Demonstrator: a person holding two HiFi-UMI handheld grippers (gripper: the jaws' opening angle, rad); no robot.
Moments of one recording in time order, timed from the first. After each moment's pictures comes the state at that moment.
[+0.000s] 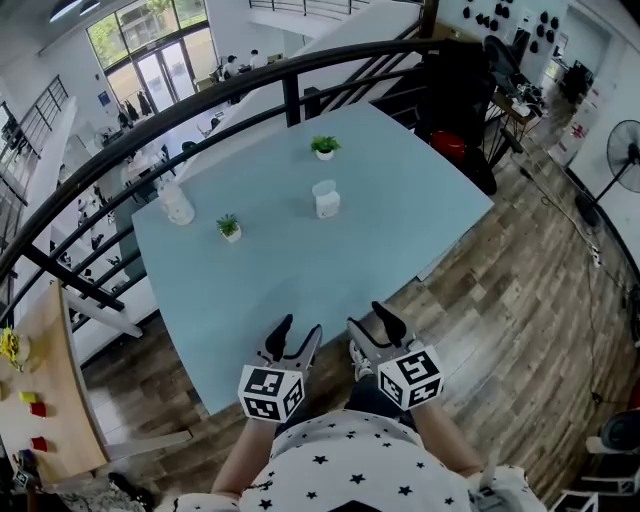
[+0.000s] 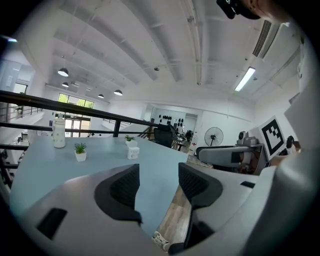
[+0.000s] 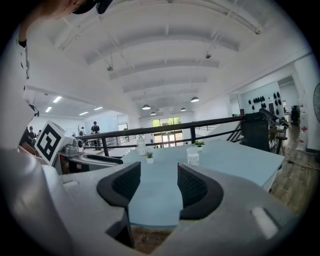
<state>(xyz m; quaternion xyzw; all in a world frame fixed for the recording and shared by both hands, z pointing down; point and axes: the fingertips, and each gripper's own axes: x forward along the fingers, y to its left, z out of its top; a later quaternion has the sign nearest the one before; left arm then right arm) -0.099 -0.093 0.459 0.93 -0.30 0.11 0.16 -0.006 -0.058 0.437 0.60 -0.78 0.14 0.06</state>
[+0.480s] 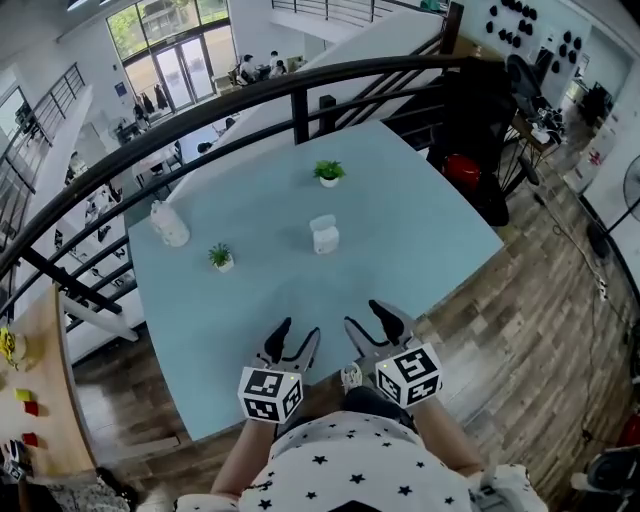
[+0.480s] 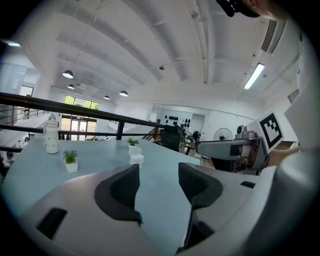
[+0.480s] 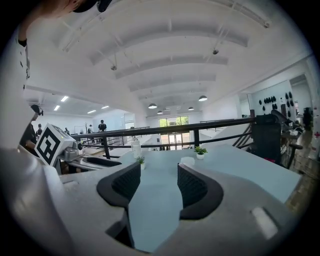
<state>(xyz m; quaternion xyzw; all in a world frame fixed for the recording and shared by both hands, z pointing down) -0.030 -0.184 0.455 0.92 -0.34 0.11 0.16 0.066 -0.163 0.422 0.56 -0.81 0.13 0.08</state>
